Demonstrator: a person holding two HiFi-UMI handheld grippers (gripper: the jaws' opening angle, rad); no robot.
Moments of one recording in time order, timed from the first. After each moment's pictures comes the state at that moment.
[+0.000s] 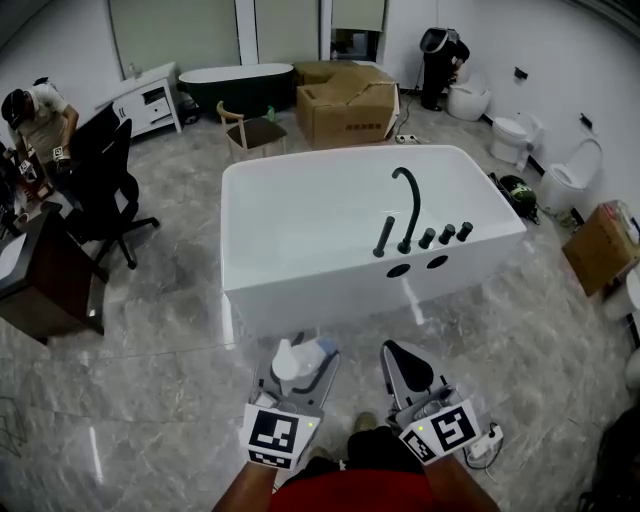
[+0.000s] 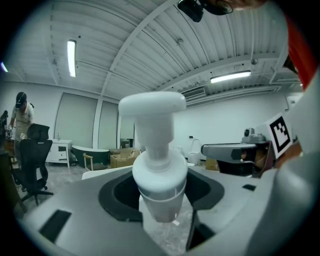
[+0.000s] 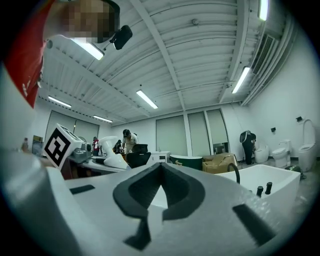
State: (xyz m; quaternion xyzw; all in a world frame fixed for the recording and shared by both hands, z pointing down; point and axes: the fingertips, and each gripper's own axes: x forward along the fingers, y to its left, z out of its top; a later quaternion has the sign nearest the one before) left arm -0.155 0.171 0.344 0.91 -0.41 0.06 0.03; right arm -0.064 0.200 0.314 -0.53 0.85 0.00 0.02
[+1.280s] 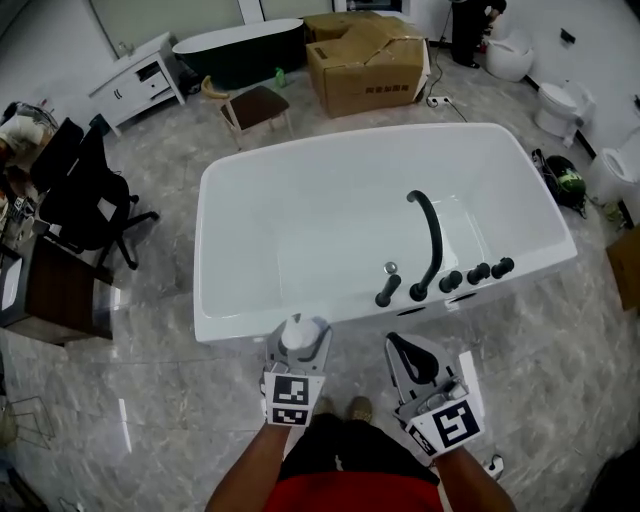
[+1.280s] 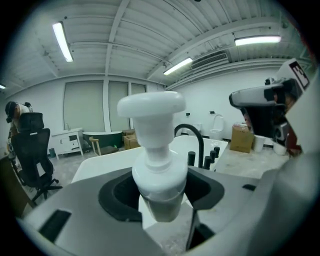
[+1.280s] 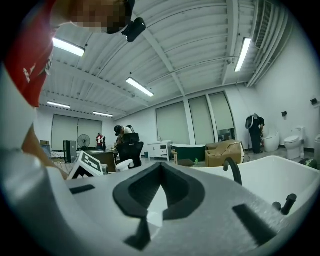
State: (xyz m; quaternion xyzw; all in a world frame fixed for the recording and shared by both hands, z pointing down) left arm -0.030 -0.182 0.521 0.85 -0.49 0.19 0.06; right arm 0.084 -0.123 0.396 -0.48 0.87 -0.05 -0.02
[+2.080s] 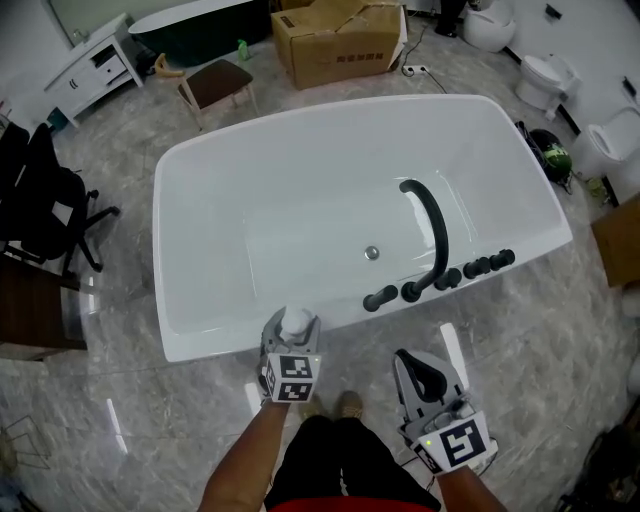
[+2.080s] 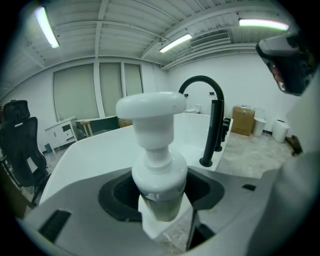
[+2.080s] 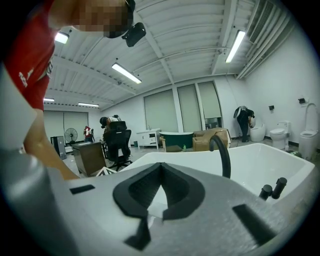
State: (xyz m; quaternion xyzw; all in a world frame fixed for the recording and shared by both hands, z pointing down) left arm -0.016 -0.269 0.681 0.84 -0.46 0.29 0.09; right arm 0.112 -0.164 0.471 -0.53 0.84 -0.11 -0.08
